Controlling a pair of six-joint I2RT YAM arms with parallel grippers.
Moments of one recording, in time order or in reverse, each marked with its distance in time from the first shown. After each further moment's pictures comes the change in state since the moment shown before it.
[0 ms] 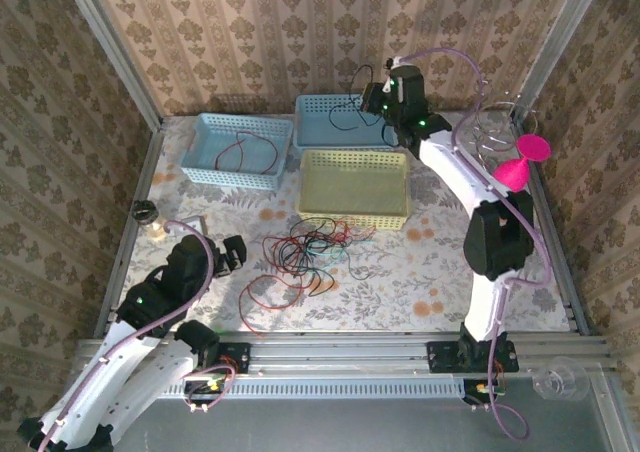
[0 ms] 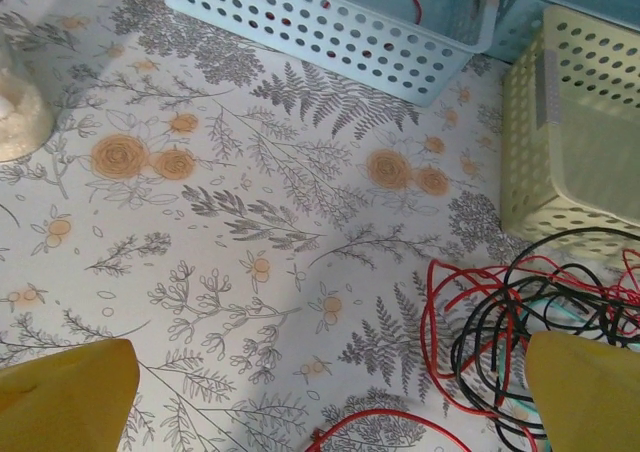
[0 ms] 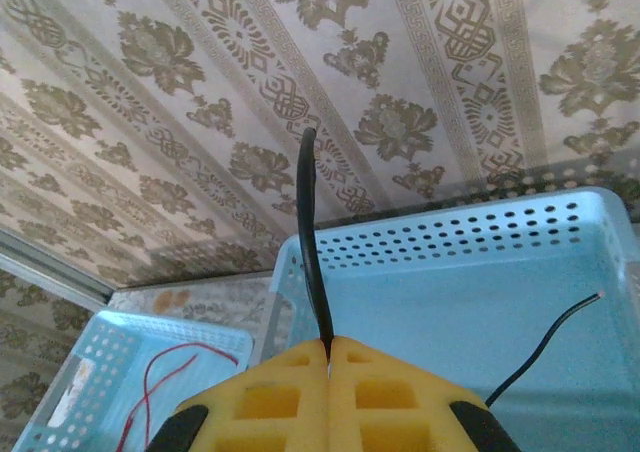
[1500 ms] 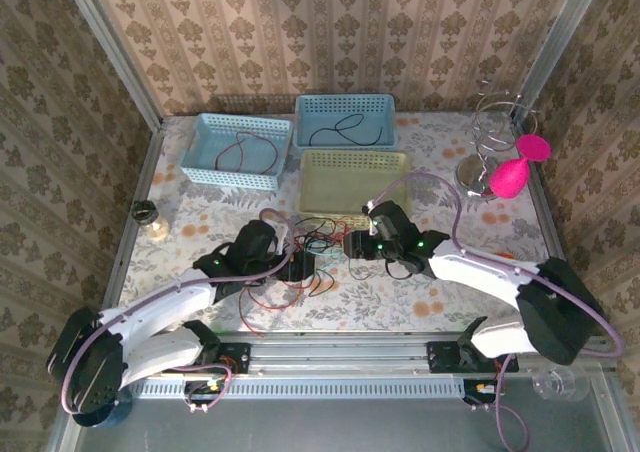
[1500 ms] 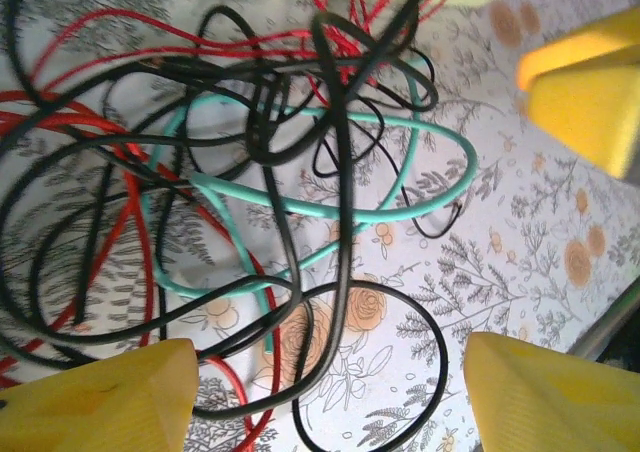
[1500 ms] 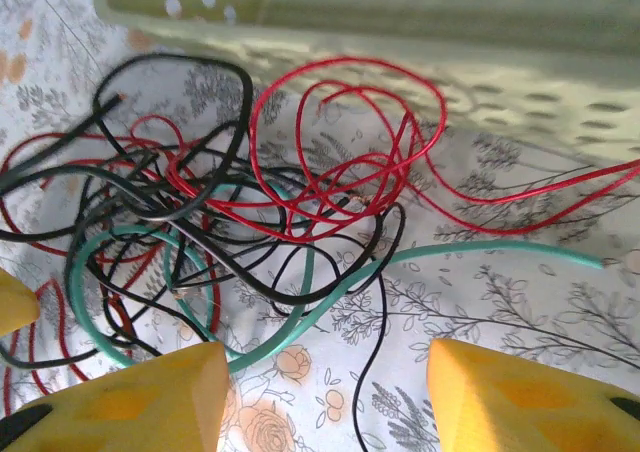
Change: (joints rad) left arm -0.142 0.553 -0.165 0.656 0.659 0.064; right arm 0.392 -0.636 -1.155 0.039 -0.097 0.085
